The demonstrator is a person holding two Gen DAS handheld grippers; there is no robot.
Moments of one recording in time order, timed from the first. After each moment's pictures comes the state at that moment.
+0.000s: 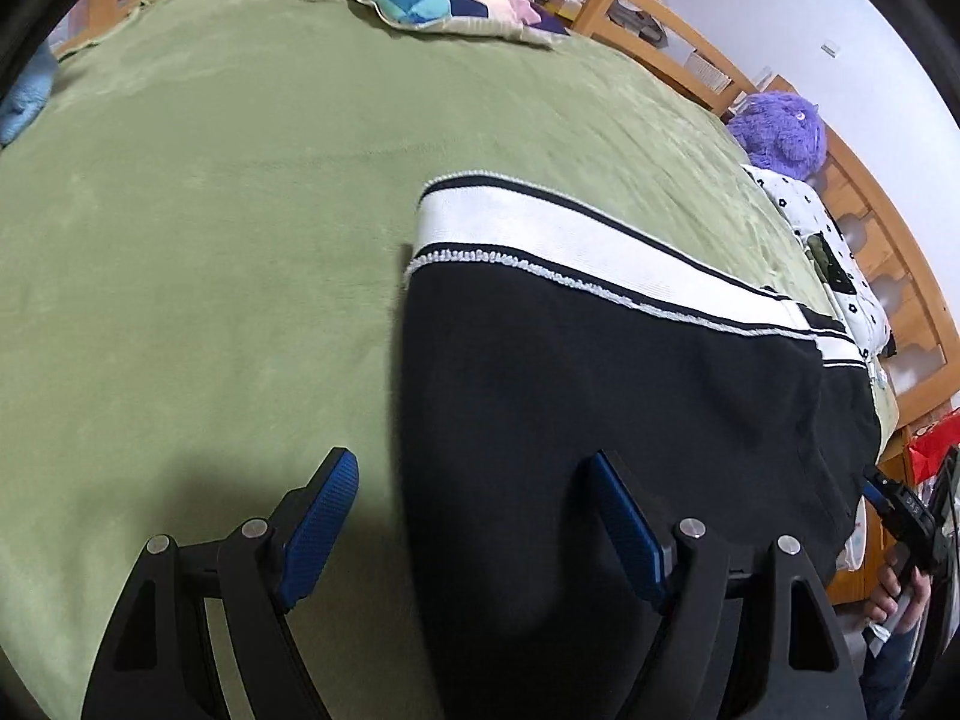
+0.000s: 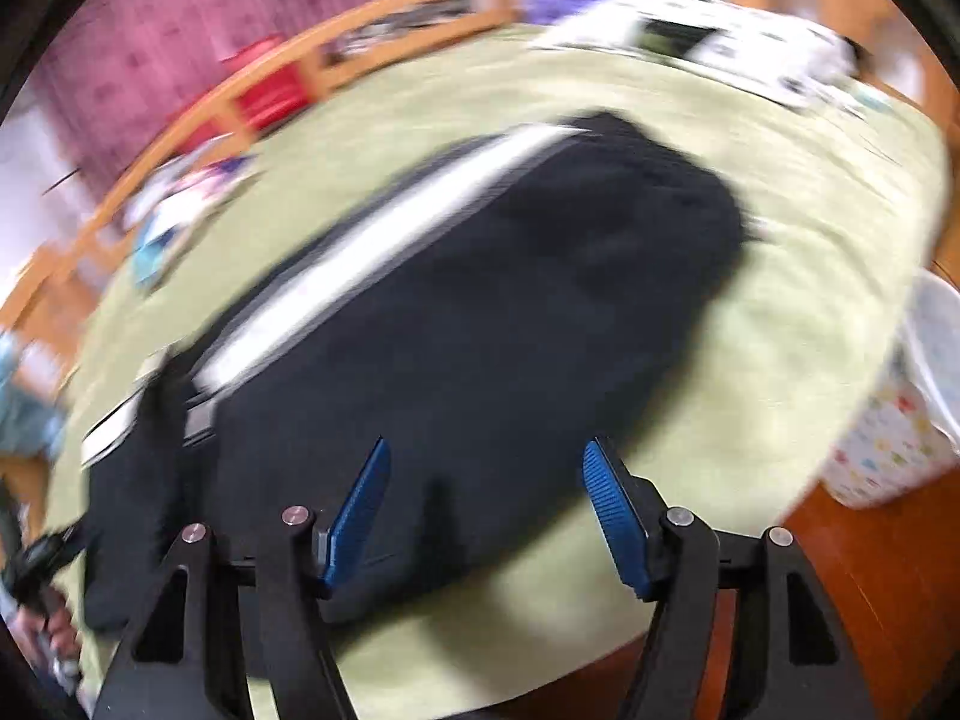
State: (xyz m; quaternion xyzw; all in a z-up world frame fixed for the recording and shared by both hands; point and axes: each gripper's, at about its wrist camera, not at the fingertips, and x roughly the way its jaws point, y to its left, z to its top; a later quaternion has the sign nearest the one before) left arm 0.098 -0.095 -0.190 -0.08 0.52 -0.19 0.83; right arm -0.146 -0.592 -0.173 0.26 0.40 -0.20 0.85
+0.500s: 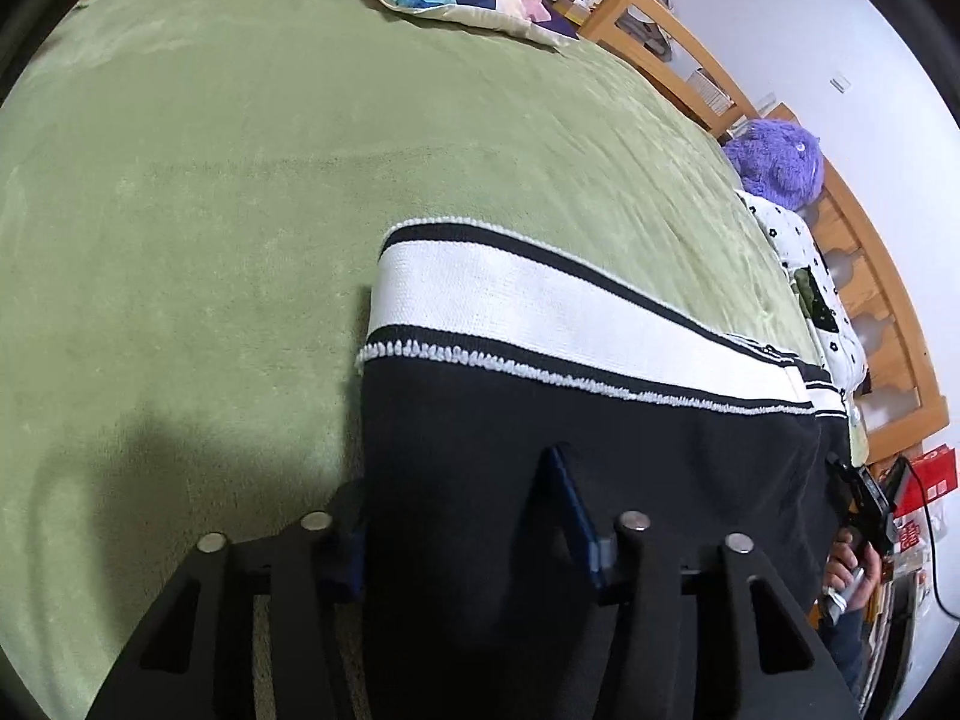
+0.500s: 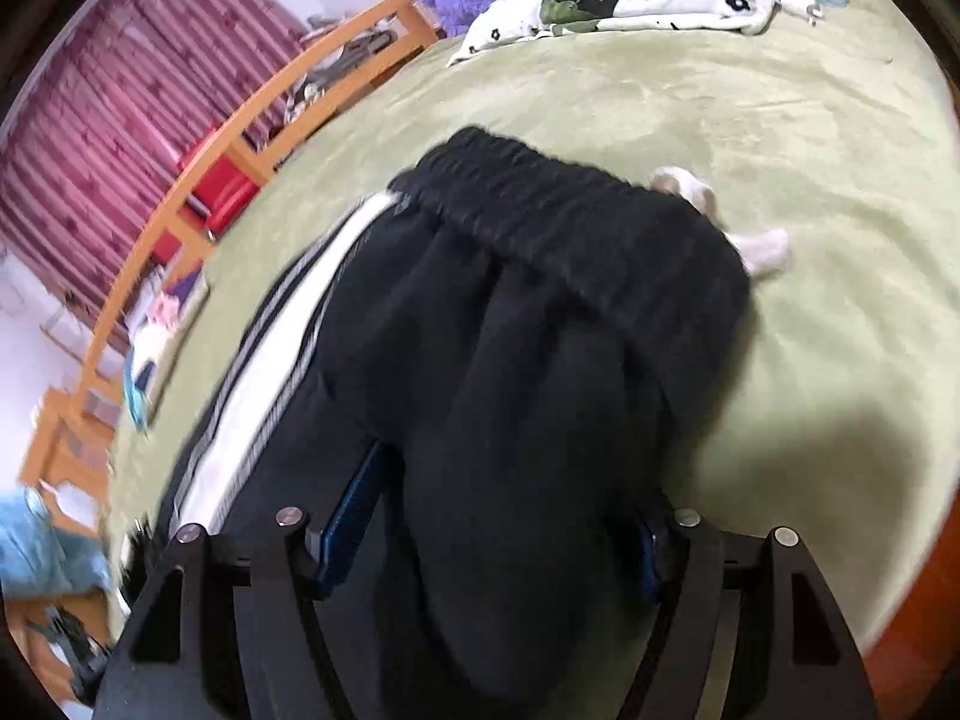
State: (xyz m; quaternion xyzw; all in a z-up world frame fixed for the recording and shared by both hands) left arm 0.138 -0.106 -0.203 -0.13 0.53 -0.21 0.81; right arm -0.097 -0.714 -0.219 0.39 0.34 -0.19 0.84
